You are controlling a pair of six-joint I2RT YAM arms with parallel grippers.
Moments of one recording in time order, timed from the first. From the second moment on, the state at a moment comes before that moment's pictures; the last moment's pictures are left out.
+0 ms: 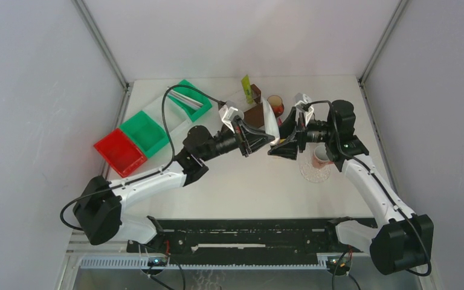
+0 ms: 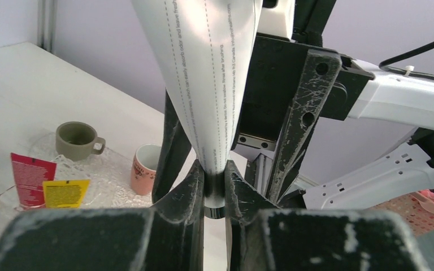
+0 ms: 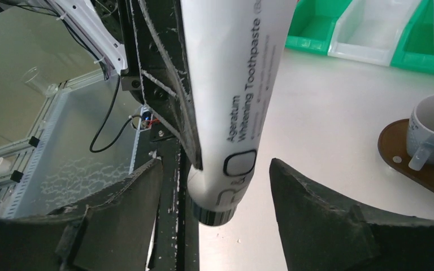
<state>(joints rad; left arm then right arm) -0.84 1.35 0.88 0.71 0.39 -0.54 0.22 1.13 0.90 0.04 -1.30 0.15</state>
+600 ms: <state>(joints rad) -0.85 1.37 0.88 0.78 0.39 -0.57 0.23 1.15 0.90 0.10 -1.34 0.21</state>
